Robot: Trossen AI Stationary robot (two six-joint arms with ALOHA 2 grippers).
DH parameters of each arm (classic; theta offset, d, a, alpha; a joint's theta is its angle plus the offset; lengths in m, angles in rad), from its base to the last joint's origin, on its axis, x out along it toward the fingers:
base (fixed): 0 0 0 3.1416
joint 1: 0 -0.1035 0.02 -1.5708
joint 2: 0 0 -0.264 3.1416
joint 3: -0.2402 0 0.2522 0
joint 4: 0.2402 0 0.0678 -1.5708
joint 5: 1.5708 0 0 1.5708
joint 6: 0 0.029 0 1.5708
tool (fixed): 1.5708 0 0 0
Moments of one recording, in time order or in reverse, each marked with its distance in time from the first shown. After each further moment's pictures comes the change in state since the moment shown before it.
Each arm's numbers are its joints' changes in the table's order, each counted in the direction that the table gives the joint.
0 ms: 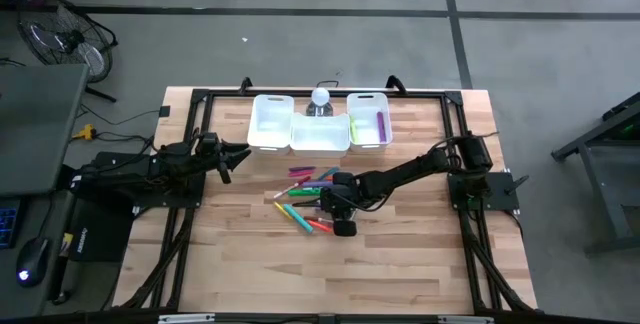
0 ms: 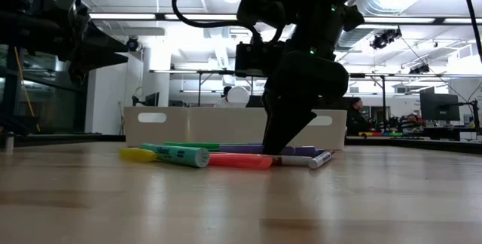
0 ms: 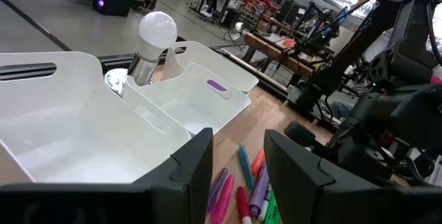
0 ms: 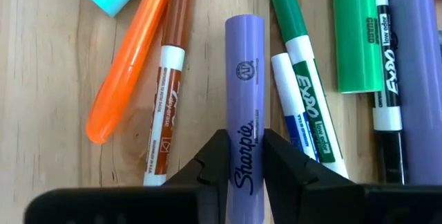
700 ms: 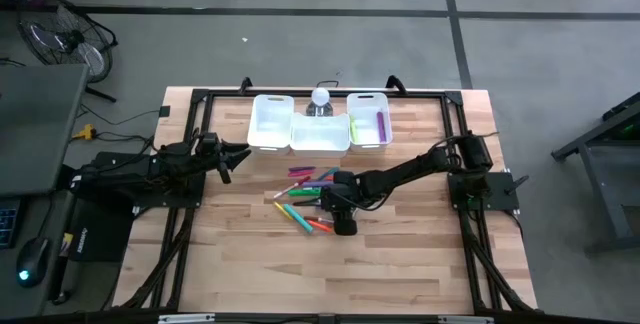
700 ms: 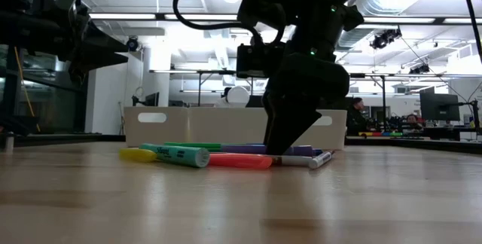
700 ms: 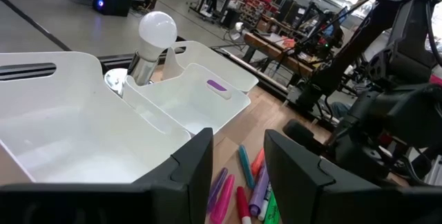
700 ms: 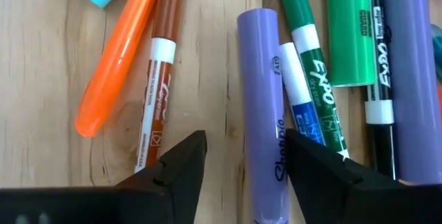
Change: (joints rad) left arm 0.000 0.000 0.000 0.000 0.000 0.000; right arm 0.000 0.004 0.000 0.000 0.006 -0.018
